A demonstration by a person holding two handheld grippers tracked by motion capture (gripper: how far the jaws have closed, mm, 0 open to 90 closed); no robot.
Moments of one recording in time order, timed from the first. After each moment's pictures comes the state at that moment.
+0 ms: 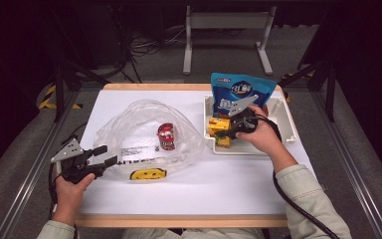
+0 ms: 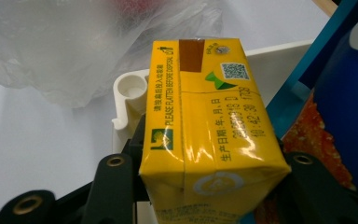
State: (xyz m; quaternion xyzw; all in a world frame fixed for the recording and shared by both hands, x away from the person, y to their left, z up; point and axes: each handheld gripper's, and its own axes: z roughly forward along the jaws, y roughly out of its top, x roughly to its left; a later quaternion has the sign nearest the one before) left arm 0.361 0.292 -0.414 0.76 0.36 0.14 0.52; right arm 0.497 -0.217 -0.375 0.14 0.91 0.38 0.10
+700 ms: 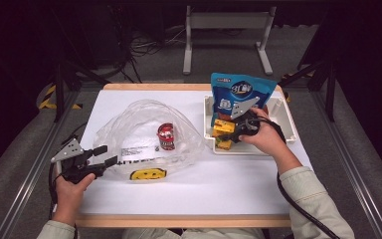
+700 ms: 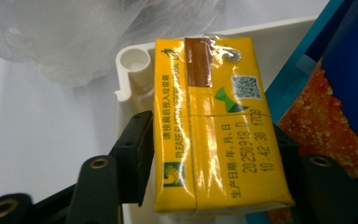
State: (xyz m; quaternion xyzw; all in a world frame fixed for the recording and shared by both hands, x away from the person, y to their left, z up) left arm 0.361 0.291 -0.414 0.76 0.36 0.14 0.52; right arm 0.492 -0.223 -0.377 0.14 0.92 0.36 0.10
